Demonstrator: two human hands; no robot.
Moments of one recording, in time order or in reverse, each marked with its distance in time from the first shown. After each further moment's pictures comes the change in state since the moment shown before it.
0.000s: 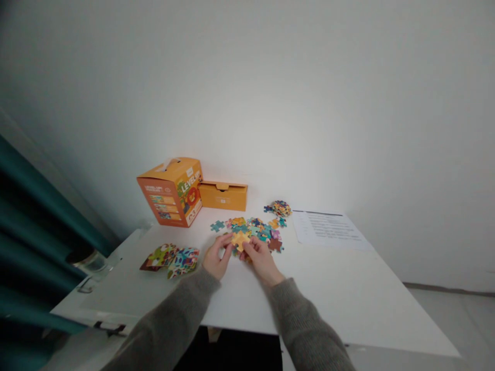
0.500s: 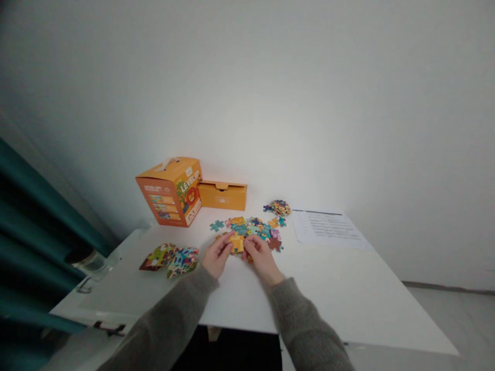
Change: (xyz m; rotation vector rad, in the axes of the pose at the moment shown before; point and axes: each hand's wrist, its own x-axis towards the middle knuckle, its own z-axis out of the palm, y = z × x) left_hand -0.002 -0.019 0.007 -0.302 -0.110 -0.166; right_hand -0.001 -0.002 -0.002 0.015 -0.027 -0.057
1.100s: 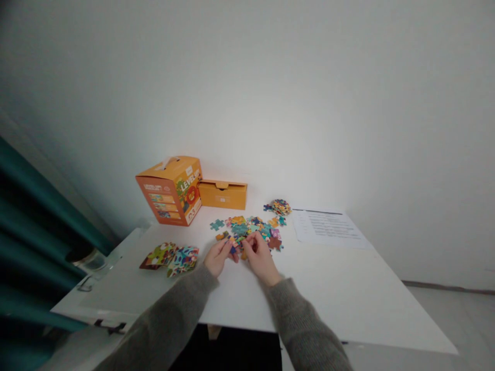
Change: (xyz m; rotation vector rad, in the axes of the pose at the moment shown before) left_hand 0.005 0.013 0.006 -0.334 -0.115 -0.252; right_hand 0.000 0.002 0.001 -0.380 0.125 -0.170
